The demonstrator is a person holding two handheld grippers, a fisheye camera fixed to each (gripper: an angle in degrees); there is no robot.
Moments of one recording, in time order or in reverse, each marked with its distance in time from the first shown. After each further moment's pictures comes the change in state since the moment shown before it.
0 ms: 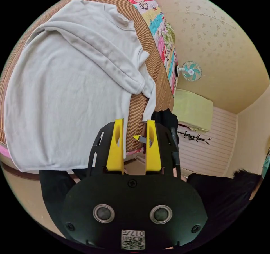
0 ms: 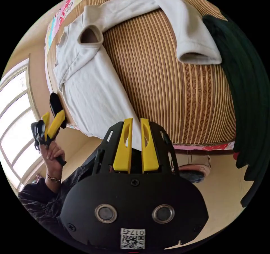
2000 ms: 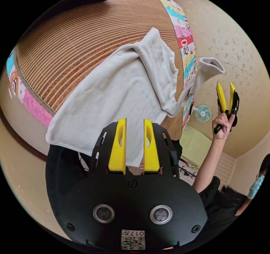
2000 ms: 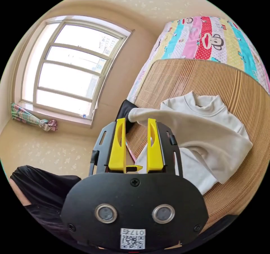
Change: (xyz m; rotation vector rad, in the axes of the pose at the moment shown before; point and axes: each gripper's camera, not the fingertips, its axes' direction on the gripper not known) left arm -0.097 -0.063 -0.098 0.238 -0.034 -0.285; right arm -0.390 -0.009 0.066 0.035 -0.337 -0.734
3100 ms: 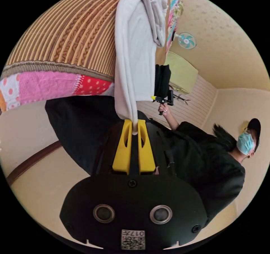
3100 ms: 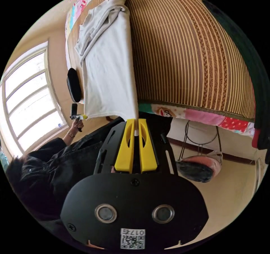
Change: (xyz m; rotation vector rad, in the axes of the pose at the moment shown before) left arm -0.071 -0.046 -0.189 -0.786 0.372 0.332; right arm 0.060 0.384 -0.062 -0.128 0.125 0.621
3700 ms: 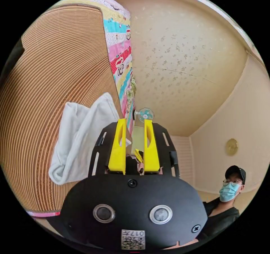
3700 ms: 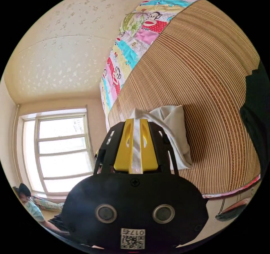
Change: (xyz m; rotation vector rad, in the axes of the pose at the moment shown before) left arm 0.175 -0.234 -0.139 0.825 -0.029 0.163; right arm -0.100 -0.229 -0.143 0.667 -0.234 0.112
